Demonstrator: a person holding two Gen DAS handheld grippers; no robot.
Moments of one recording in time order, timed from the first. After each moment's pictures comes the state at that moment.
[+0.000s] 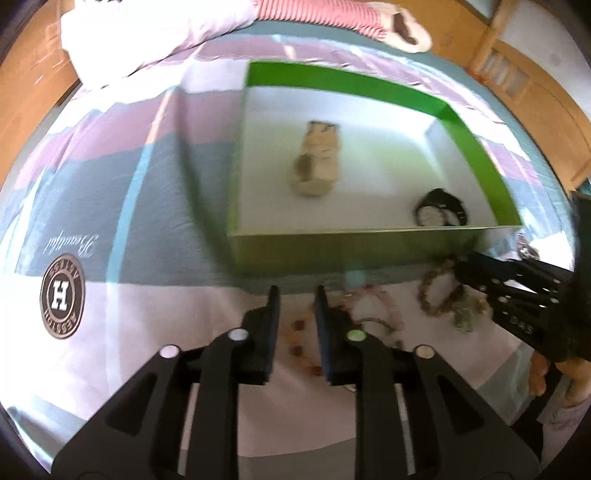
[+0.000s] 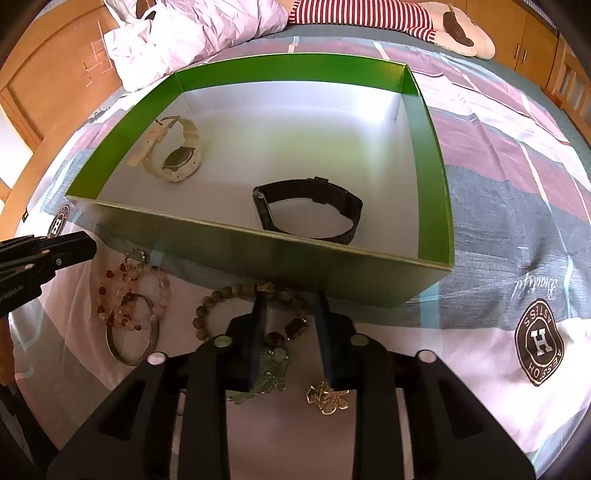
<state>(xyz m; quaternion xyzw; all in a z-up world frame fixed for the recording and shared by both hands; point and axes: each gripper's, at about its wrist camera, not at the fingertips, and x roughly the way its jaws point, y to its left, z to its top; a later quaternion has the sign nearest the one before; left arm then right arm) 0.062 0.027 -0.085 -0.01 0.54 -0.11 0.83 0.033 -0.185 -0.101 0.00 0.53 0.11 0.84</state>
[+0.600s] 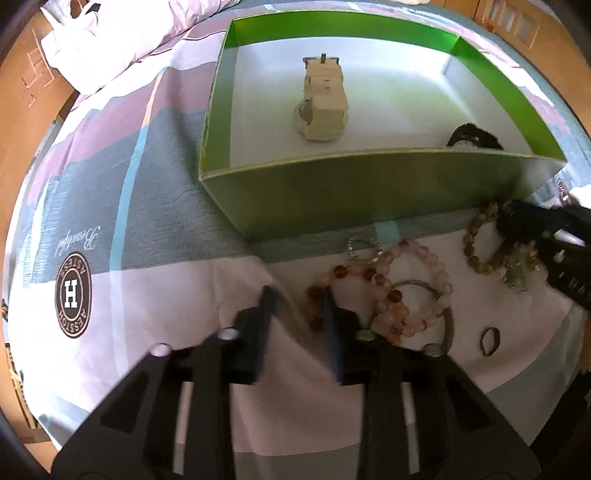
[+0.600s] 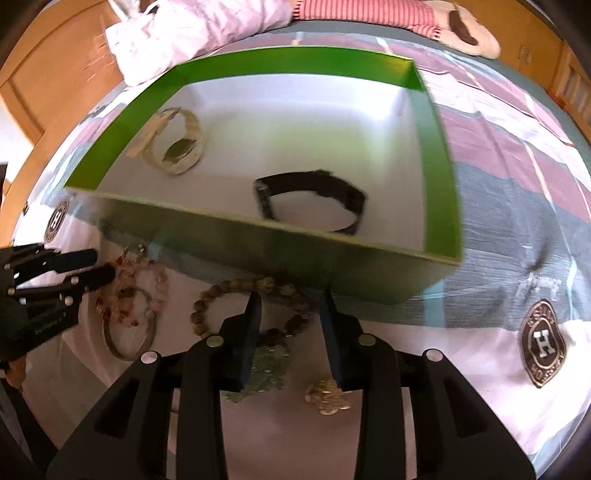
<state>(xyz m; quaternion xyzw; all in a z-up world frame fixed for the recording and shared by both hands) 0.053 0.017 -0.114 0.09 0.57 -0.09 0.81 0.034 -0.179 -0.108 -0.01 0.54 0.13 0.83</state>
